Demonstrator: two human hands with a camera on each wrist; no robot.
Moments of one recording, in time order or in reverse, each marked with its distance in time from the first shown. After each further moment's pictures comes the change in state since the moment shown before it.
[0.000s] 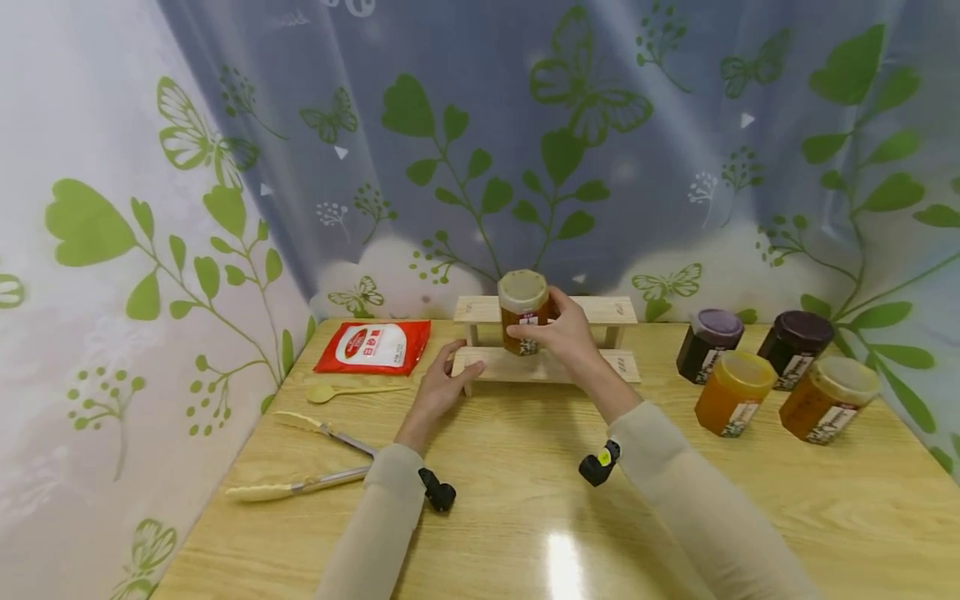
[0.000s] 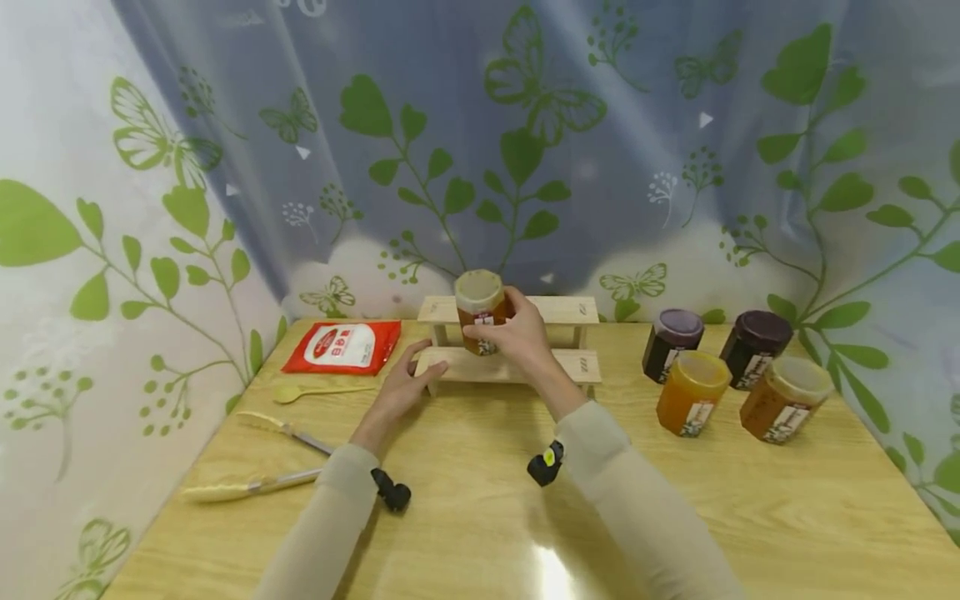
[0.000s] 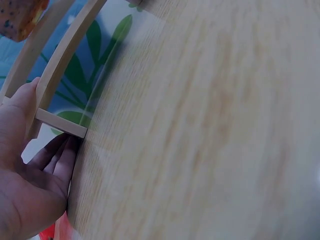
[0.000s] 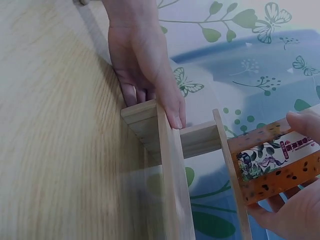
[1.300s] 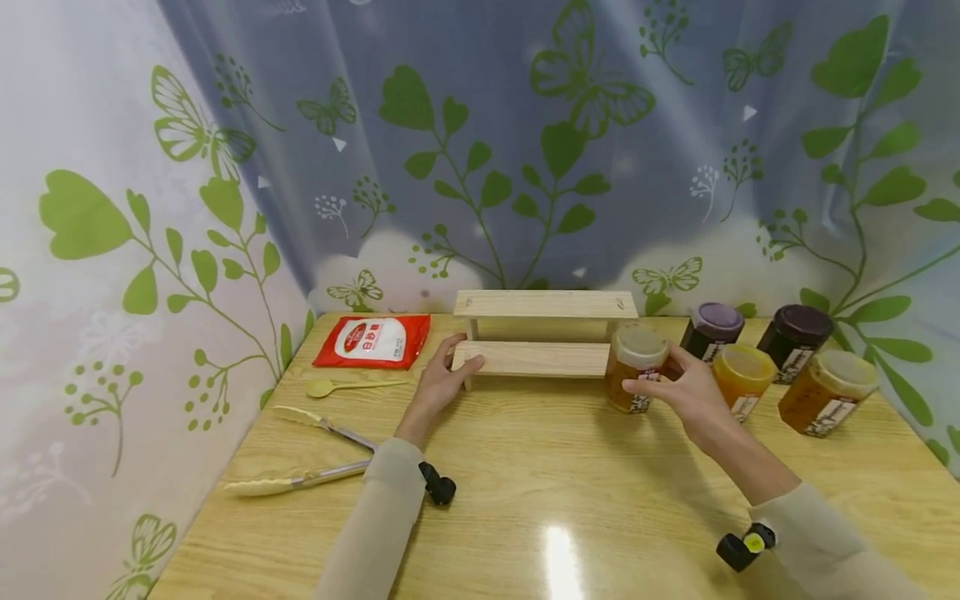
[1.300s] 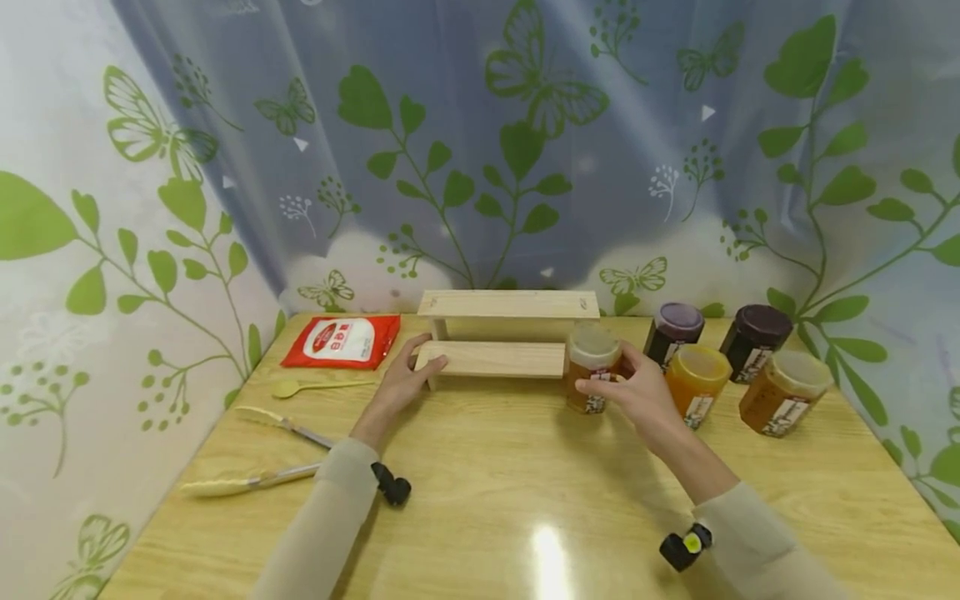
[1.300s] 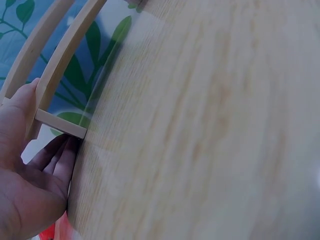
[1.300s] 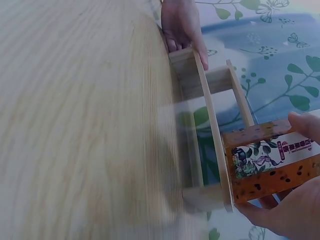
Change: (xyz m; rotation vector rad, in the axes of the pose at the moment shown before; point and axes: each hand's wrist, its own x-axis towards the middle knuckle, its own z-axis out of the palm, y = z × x) left_hand -0.003 0.001 0.002 -0.099 -0.004 0.005; right_hand -0.099 0.044 -0.123 -0.031 -0.005 0.166
